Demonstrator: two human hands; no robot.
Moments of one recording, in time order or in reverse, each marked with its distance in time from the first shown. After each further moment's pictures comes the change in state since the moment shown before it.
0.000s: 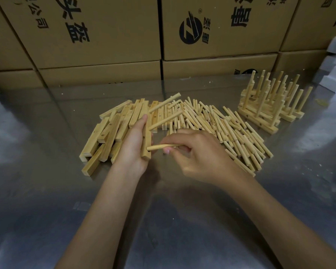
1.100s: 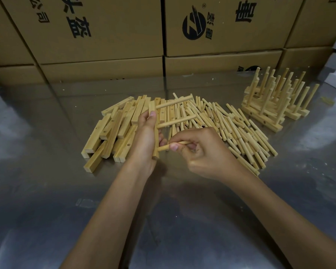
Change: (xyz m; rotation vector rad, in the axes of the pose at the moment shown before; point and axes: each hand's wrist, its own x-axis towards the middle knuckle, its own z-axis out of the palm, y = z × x) left_hand 0.006 -0.012 0.009 0.135 -0.075 0.196; right_hand 0.000 0.006 0.007 0.256 0.016 0.108
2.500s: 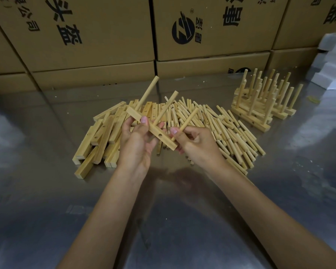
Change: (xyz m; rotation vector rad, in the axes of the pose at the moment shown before) left_hand -0.003 -0.004 0.005 -0.432 -0.044 0.044; right_hand 0.006 0.017 0.004 0.451 0.242 0.361
